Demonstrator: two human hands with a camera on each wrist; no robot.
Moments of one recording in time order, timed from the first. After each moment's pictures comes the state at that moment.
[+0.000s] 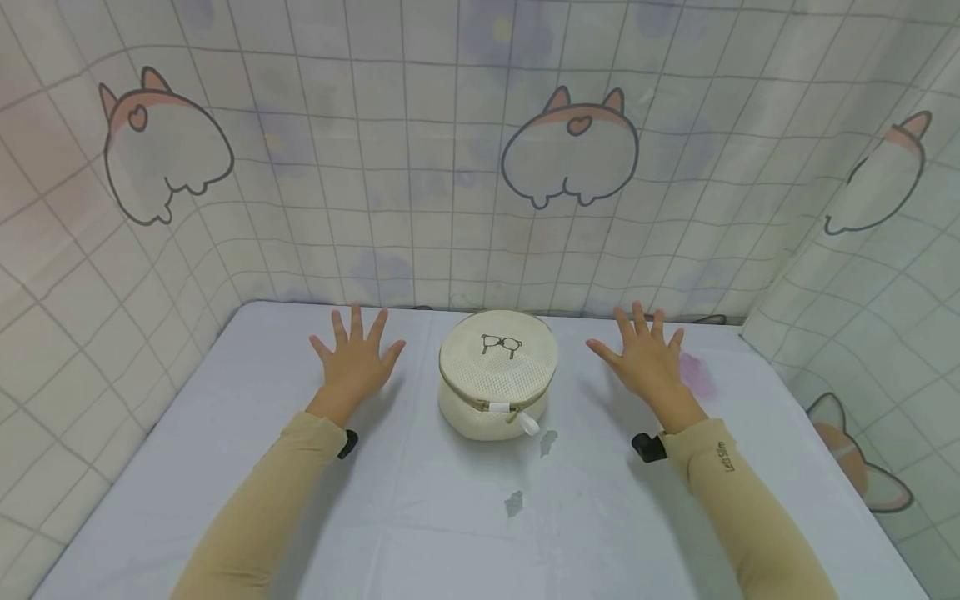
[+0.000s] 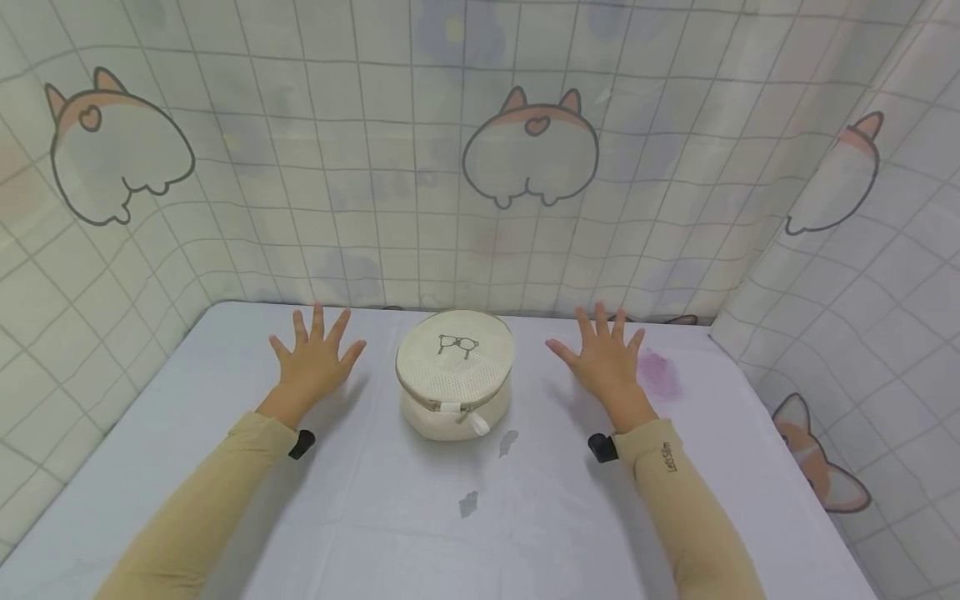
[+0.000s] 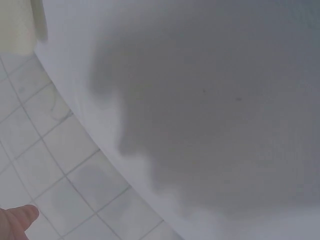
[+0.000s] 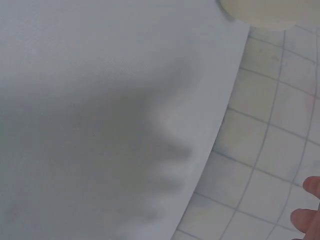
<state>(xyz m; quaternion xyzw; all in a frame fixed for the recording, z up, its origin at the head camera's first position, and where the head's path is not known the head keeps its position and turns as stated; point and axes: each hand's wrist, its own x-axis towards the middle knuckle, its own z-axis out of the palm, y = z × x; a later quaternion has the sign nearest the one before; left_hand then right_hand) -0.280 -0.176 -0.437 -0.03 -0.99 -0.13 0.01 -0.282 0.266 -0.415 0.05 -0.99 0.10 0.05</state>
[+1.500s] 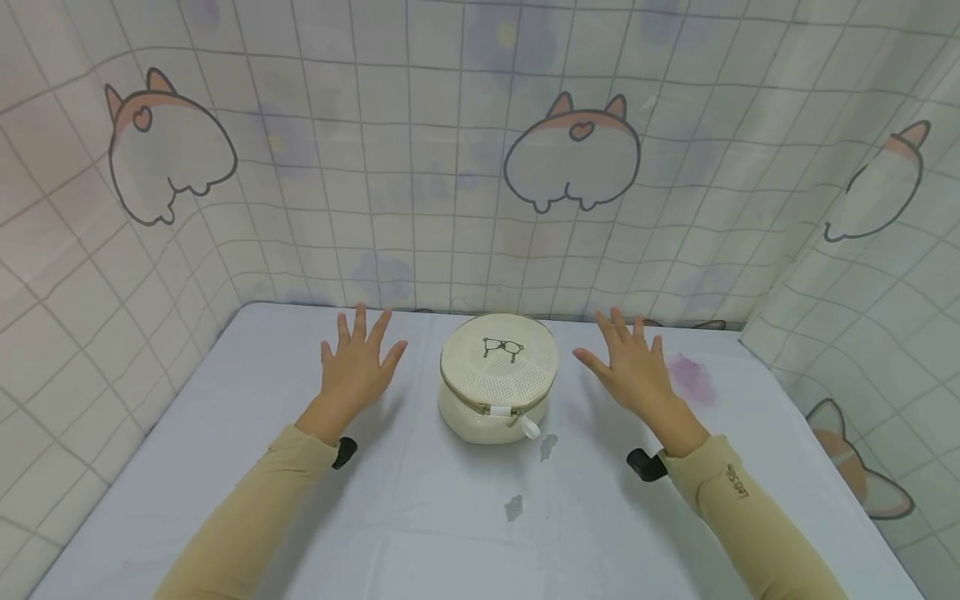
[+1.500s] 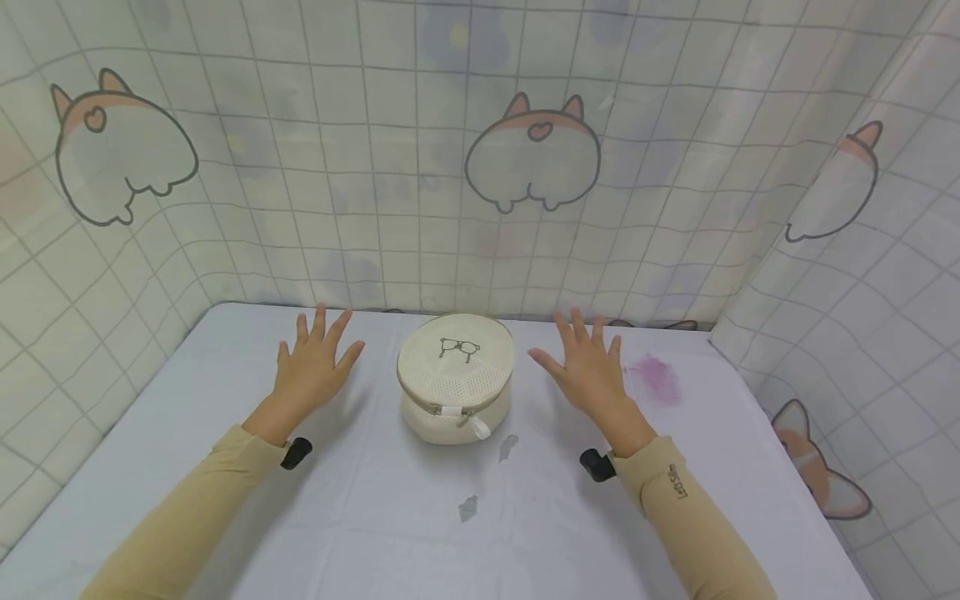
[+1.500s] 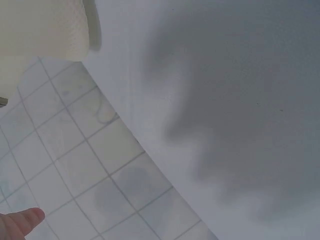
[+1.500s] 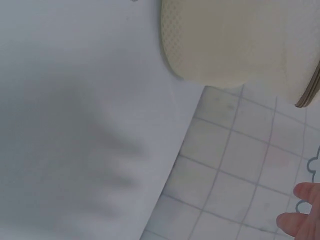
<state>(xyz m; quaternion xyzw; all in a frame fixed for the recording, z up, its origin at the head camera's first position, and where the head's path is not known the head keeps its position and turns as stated) -0.258 -0.169 -0.418 -0.05 -0.98 -0.18 0.05 -0.255 0.238 -0.395 0.11 -0.98 0.14 0.05</state>
